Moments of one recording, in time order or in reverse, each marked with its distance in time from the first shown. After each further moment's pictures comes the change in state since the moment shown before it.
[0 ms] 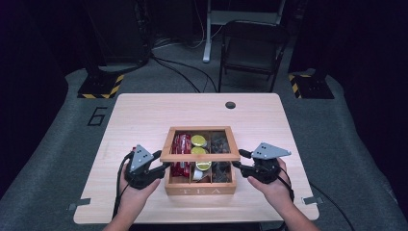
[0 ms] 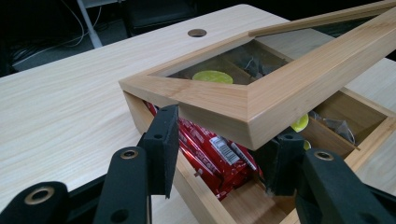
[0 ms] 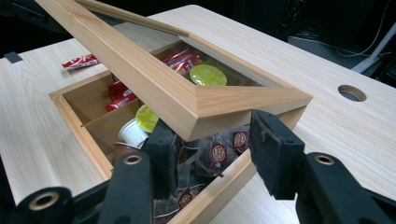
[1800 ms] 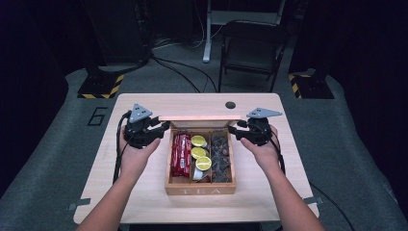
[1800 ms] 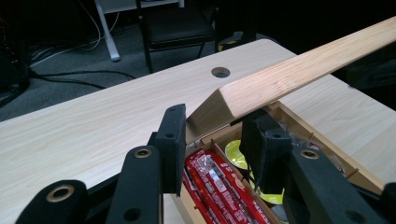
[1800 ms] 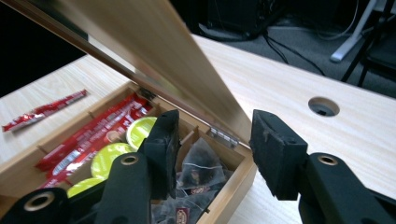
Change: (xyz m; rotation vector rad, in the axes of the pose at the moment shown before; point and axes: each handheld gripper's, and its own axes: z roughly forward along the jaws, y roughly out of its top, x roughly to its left) left arm 0.040 0.095 0.016 -0.009 0.048 -0.061; right arm -0.065 0.055 0.052 0.000 -0.050 0.152
